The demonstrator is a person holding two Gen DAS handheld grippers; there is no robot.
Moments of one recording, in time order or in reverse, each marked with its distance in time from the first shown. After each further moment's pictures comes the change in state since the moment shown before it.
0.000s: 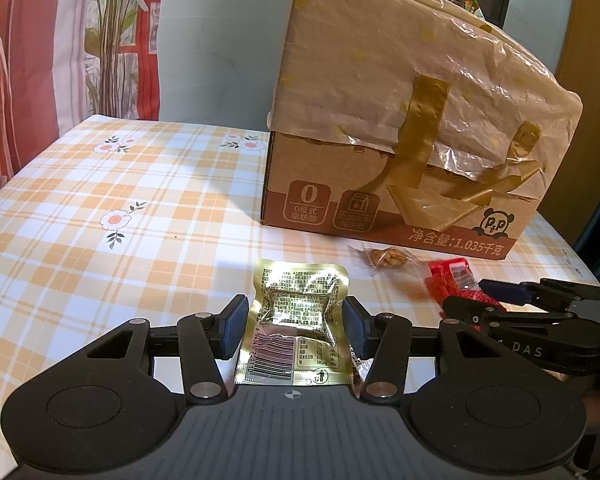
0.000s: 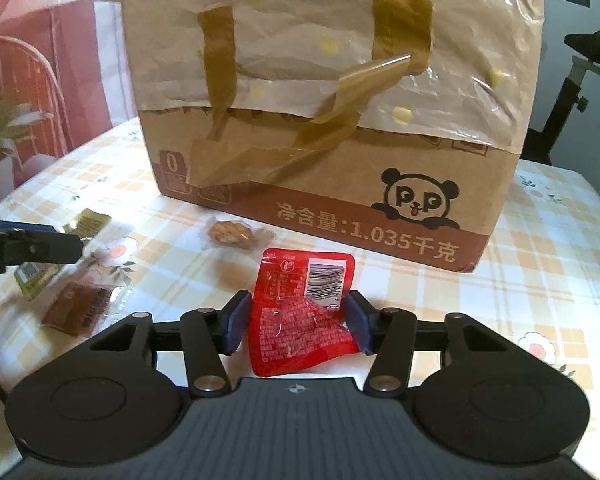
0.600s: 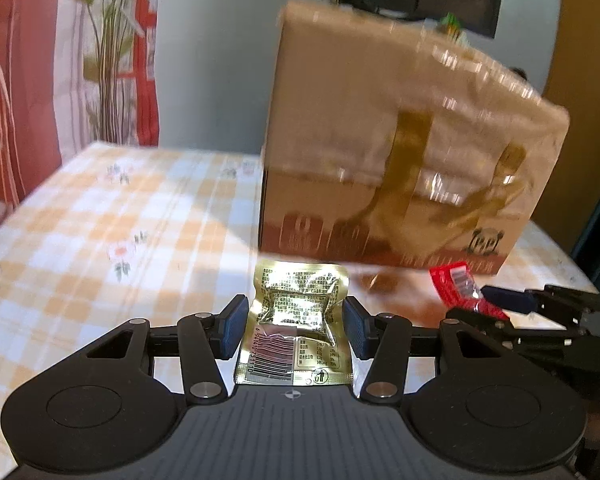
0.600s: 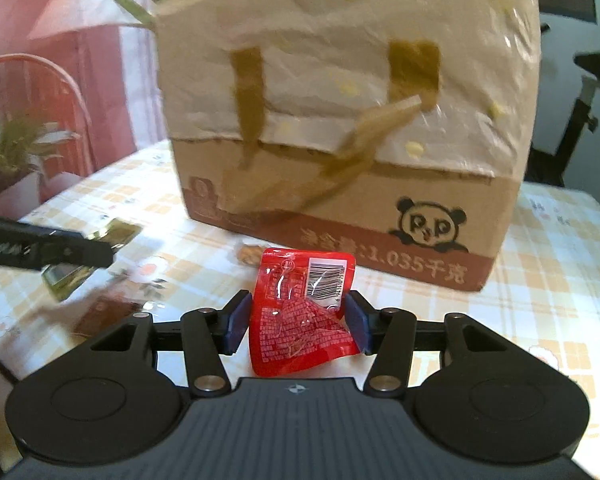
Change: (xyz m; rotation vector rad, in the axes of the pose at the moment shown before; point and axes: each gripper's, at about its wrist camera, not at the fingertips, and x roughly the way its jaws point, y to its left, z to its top) left arm -0.024 -0.005 0.016 0.041 -0.067 0.006; right arm -0.024 0.008 -0.001 -0.023 -0.100 0.054
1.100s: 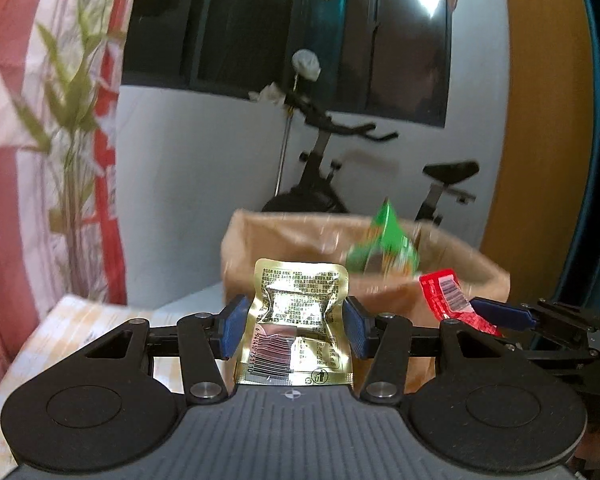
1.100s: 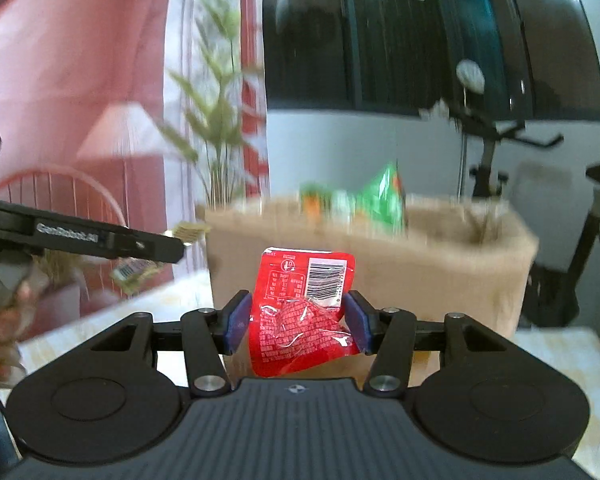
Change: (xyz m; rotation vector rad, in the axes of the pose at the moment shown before) left arm -0.043 -0.022 0.122 0.082 -0.289 -0.093; right arm -0.071 0.008 0.092 -0.053 -0.347 0.073
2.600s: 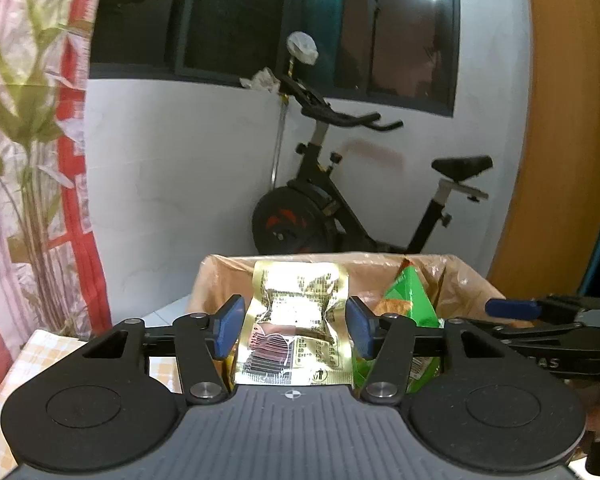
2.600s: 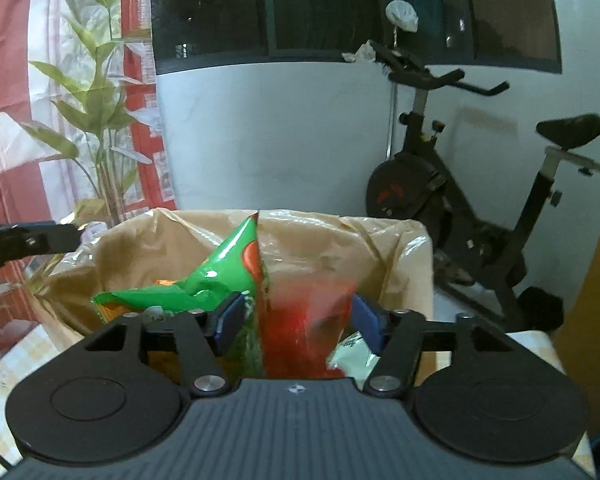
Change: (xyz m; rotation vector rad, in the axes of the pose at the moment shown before) left arm 0.105 -0.011 0.057 0.021 0.072 -0.009; right arm 0.096 -0.105 0.072 0.098 0.209 -0.211
